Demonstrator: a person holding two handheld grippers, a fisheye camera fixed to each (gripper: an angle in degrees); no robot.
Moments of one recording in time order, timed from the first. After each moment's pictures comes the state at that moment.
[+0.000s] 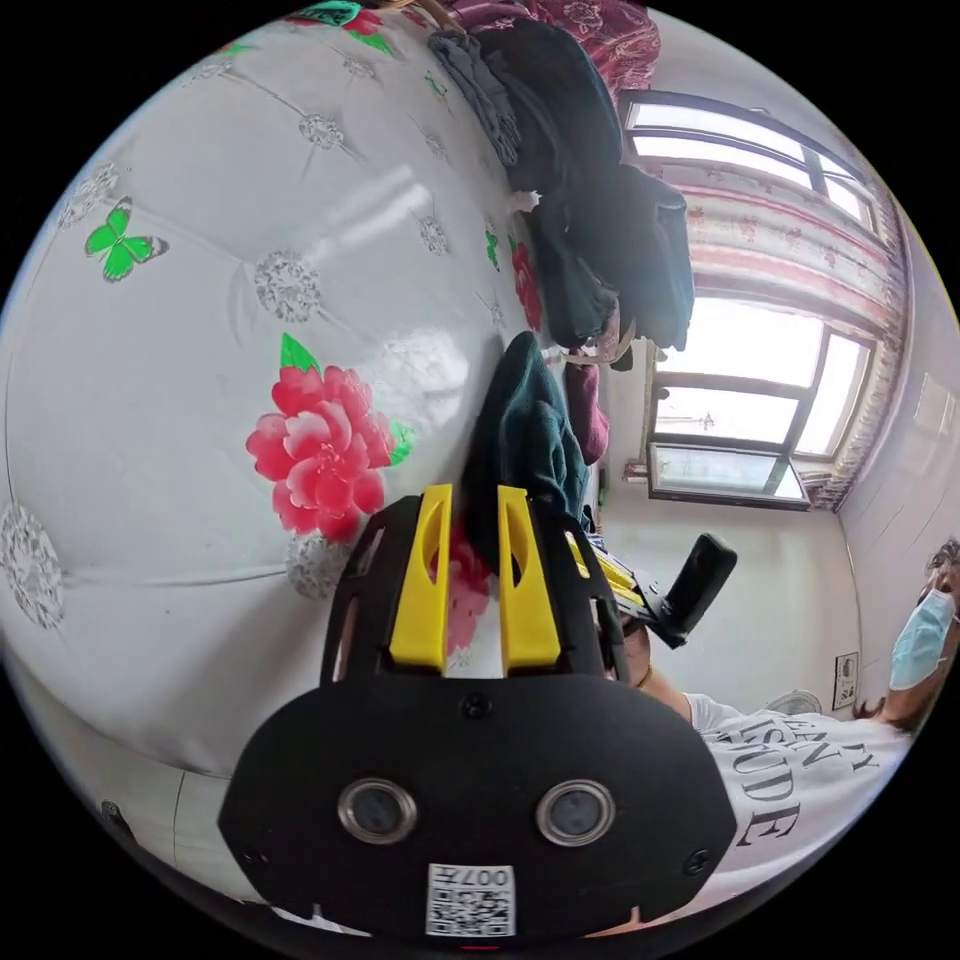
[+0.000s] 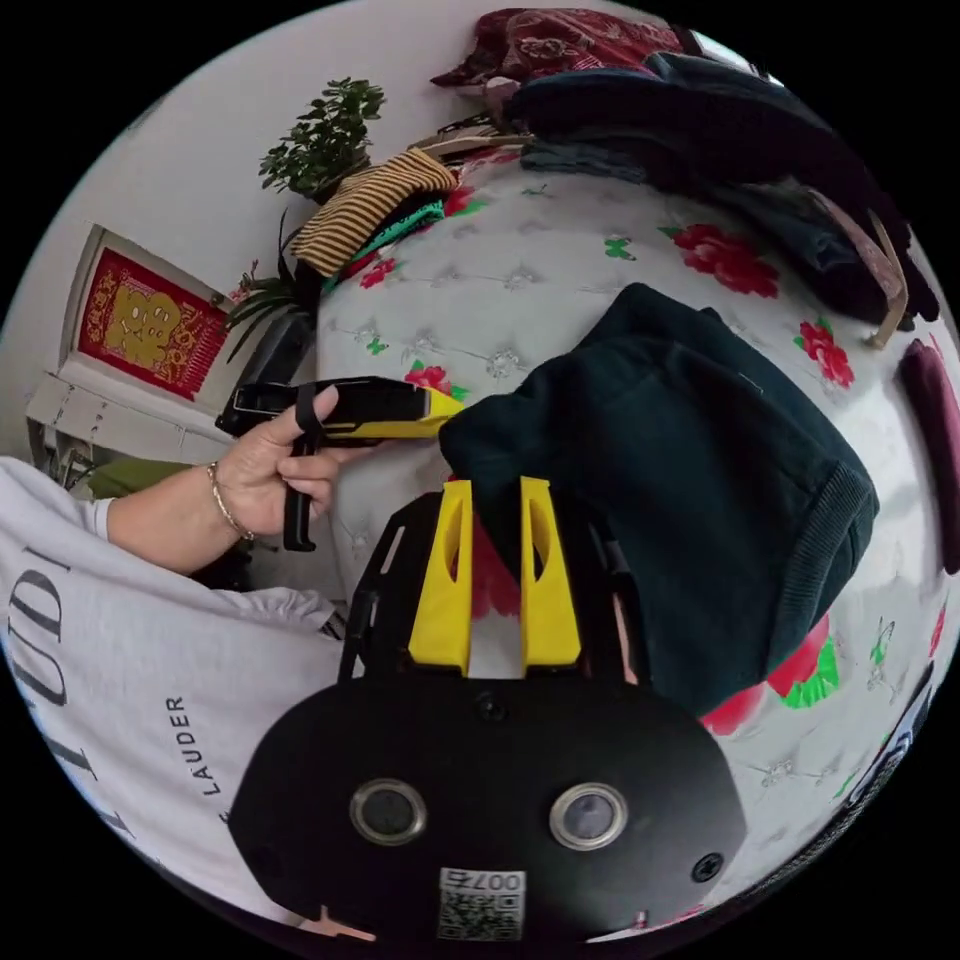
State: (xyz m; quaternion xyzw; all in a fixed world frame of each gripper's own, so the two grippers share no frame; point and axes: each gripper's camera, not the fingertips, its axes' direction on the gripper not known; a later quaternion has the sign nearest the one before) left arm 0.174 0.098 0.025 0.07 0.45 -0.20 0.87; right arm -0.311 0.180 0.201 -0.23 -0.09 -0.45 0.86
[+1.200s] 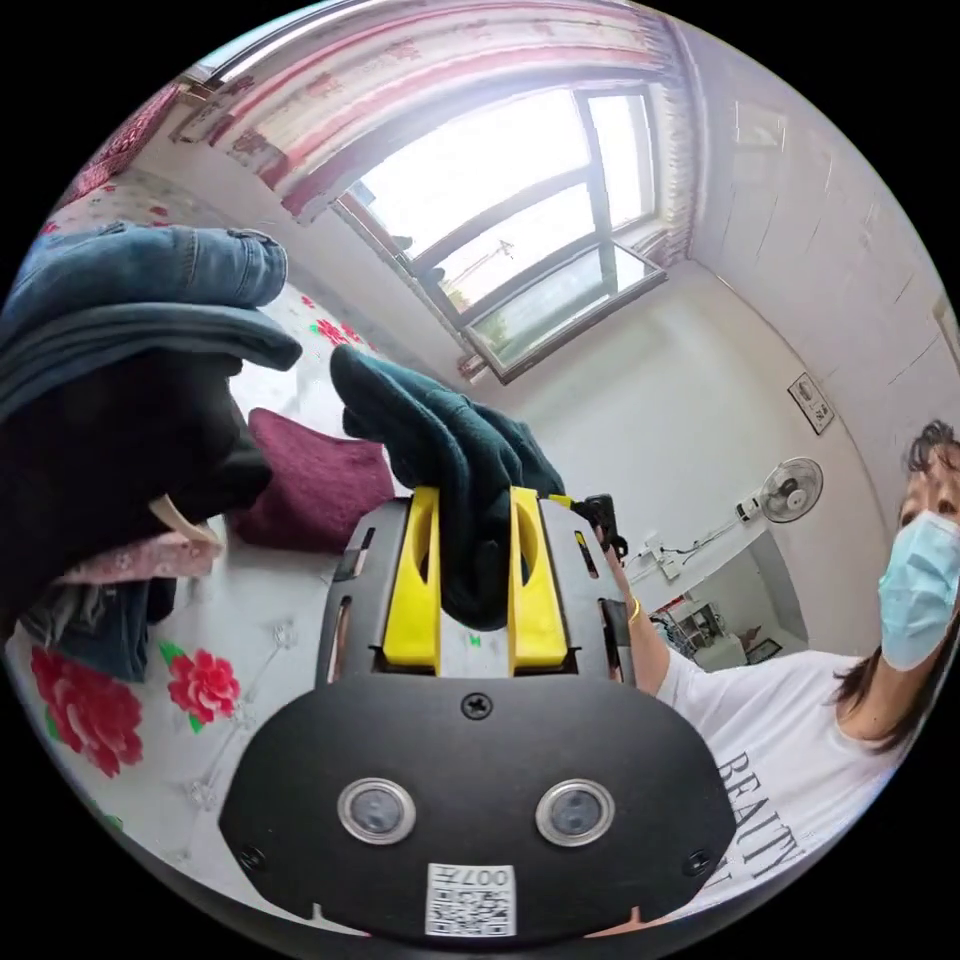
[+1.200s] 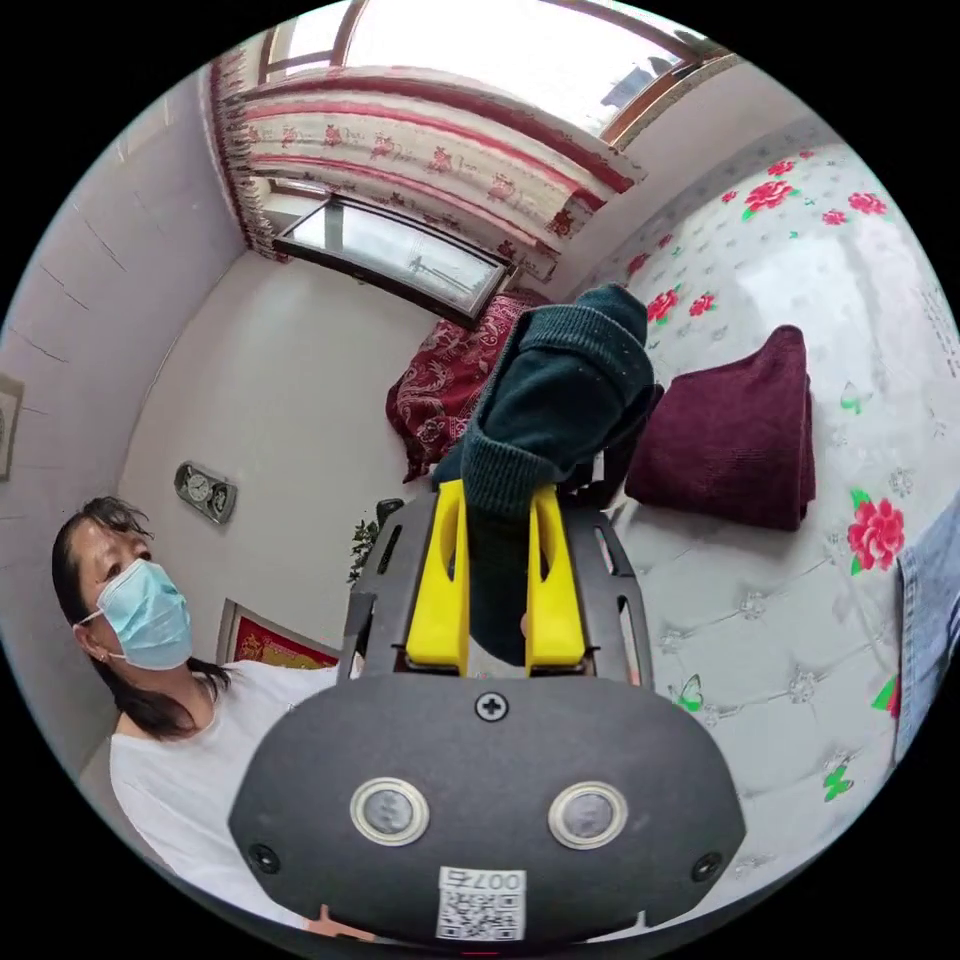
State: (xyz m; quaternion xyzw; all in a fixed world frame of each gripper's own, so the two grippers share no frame) left arm 0.502 -0.228 -0.113 0.14 0.52 0.20 0.82; right arm 0.058 -0.161 0.042 0.07 -0.31 -0.11 0.94
